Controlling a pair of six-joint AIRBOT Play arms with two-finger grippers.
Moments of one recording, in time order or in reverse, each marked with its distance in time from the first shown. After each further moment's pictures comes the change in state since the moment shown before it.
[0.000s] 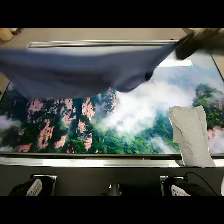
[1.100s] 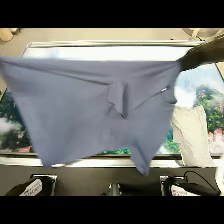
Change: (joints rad) left arm -0.010 -0.265 0.034 0.098 -0.248 -0.039; right arm 0.037 -0.156 0.012 -0.226 0.317 0.197
